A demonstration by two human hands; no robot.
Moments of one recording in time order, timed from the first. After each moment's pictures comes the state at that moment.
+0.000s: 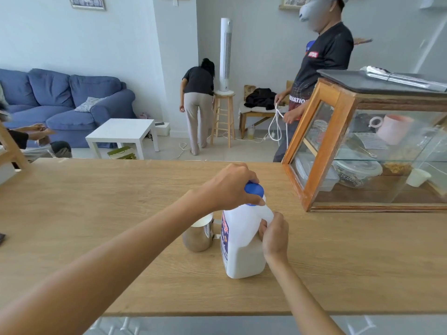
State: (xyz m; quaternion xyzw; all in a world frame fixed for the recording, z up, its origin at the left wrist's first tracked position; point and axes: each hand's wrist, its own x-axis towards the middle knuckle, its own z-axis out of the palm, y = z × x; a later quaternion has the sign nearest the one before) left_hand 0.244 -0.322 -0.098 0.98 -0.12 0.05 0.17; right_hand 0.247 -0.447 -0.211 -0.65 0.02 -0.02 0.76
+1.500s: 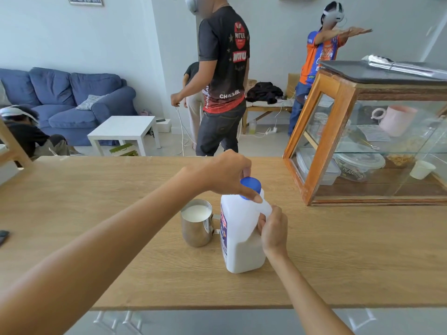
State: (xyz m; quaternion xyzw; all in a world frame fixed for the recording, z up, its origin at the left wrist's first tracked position) left_hand 0.258 -0.314 -0.084 0.99 -0.12 -0.01 0.08; right_hand 0.254 -0.451 -0.219 -0.64 0.00 -0.02 0.76
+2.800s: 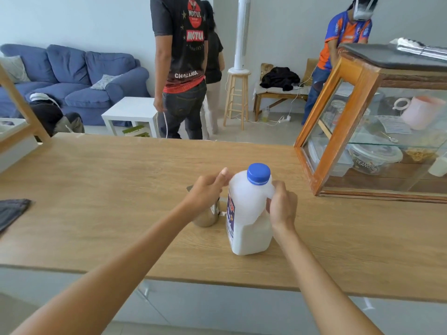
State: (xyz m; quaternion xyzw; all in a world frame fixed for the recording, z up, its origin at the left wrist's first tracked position) left_hand 0.228 -0.287 -0.196 0.80 0.10 0.05 0.58; right_hand 0.260 -0.451 -0.203 -0.70 0.06 -0.01 0.71
